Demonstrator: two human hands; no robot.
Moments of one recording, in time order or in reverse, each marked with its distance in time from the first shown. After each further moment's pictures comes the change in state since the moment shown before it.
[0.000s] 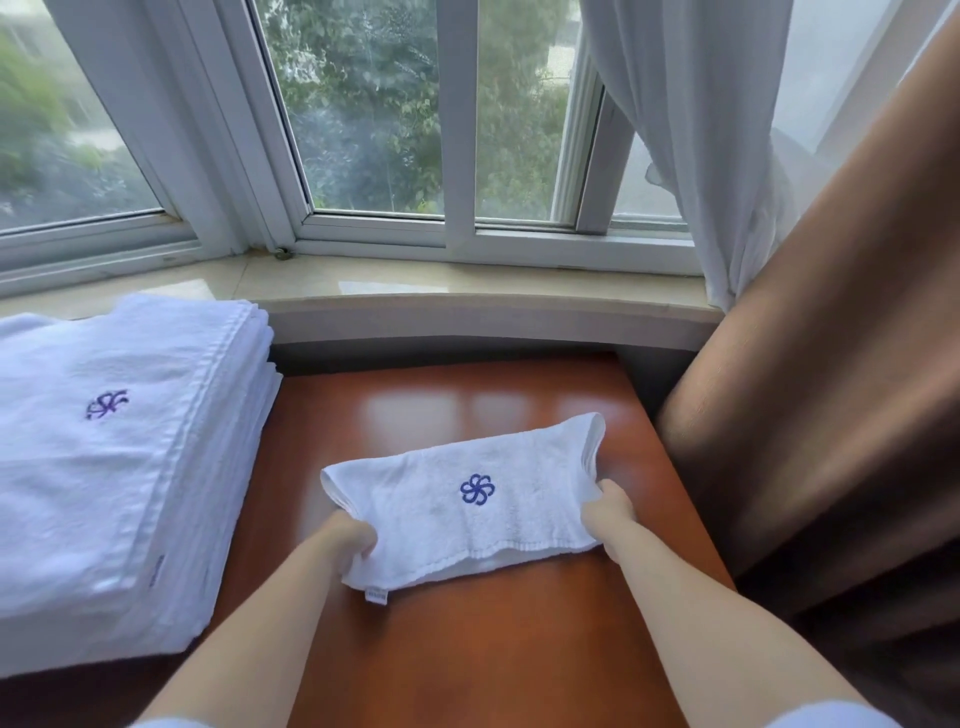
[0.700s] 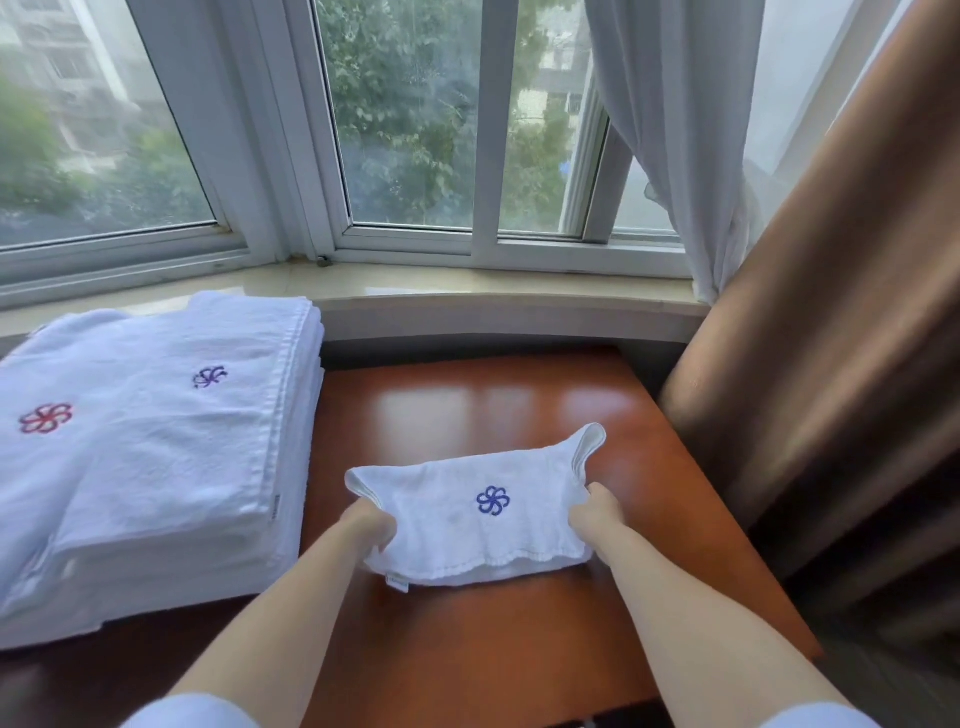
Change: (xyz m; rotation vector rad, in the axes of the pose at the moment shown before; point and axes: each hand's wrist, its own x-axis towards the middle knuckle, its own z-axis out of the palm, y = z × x) left_hand -0.043 -0.060 -0.049 0.100 -0.056 0.169; right_hand -0.115 0.001 0.050 -0.128 0.041 -0.062
